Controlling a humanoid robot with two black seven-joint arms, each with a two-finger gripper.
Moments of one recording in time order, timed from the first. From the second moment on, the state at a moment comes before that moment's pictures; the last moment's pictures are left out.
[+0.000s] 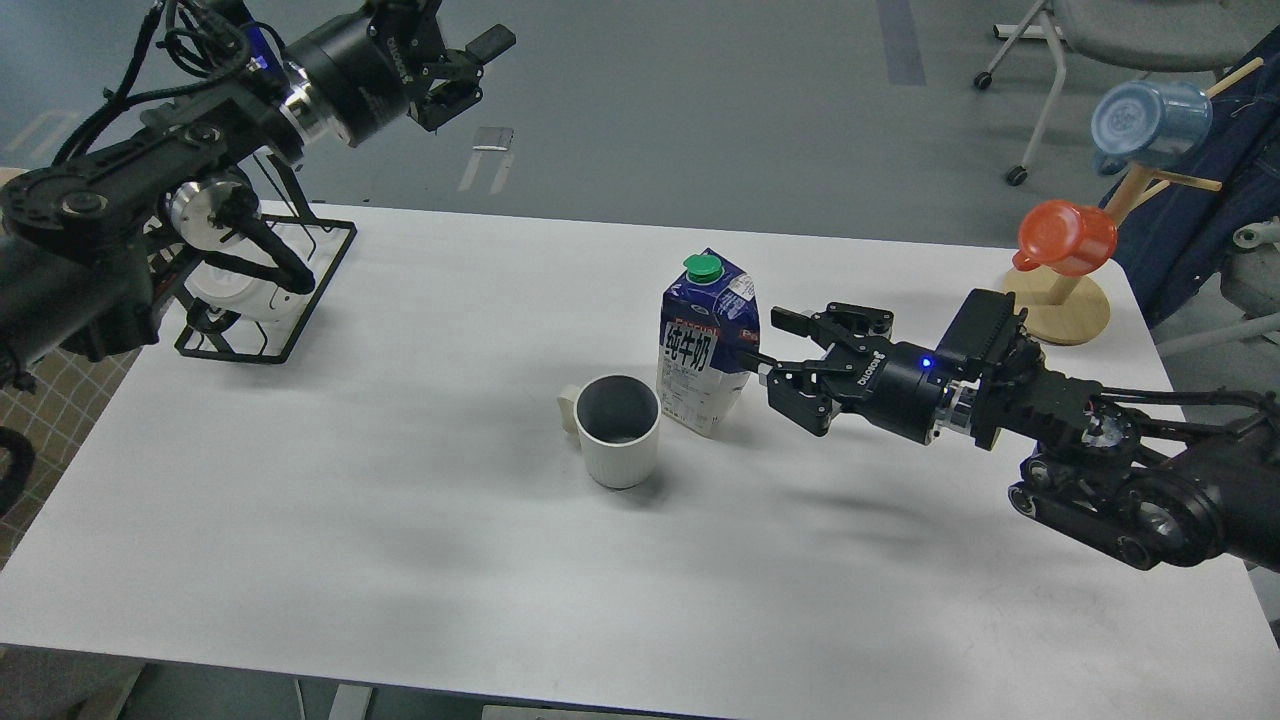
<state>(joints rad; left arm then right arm) -1.16 0.51 -0.31 -0.75 0.32 -0.49 -0.49 0.96 -0.44 -0.07 0.98 -1.66 -0.49 0.49</state>
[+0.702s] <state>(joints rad) -1.16 0.51 -0.34 -0.75 0.32 -0.49 -0.49 1.18 -0.88 0.09 1.31 -1.15 -0.42 0.49</state>
